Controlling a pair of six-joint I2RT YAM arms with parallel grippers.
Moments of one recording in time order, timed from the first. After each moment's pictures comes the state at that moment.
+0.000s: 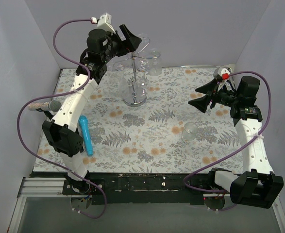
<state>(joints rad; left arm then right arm) -0.38 1.79 2.02 -0.25 0.14 -0.61 -0.11 1.12 1.07 -0.27 -1.17 -0.24</state>
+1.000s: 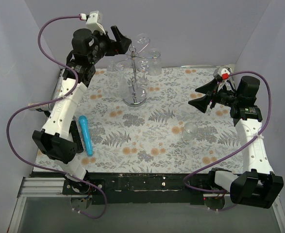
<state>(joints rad) -0.31 1.67 1.97 -0.29 0.21 -0.39 -0.11 1.12 1.07 -0.27 -1.18 -0.24</state>
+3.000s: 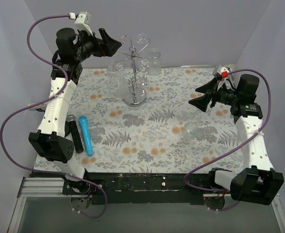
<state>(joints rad) -0.15 1.66 1.93 -0.28 0.51 -0.33 -0.11 1.15 1.10 -0.33 -1.17 -0.27</state>
